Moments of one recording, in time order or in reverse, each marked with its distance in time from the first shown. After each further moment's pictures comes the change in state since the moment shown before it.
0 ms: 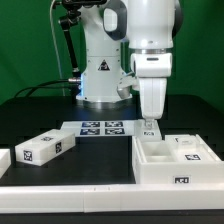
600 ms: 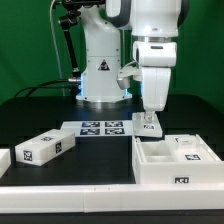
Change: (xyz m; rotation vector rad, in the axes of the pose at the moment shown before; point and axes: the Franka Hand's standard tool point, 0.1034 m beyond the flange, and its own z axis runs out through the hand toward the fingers) arm -0.003 0.031 -0.018 0.006 -0.035 -0.004
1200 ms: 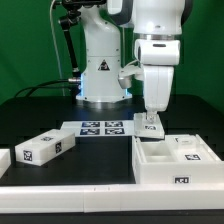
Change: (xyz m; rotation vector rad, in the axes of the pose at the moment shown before) arm 0.001 0.013 -0.002 -0.004 -0.001 -0.002
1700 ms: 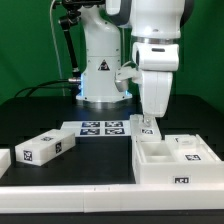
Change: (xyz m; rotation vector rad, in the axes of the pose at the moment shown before) arm -0.005 0.008 0.003 0.045 -0.022 -0.018
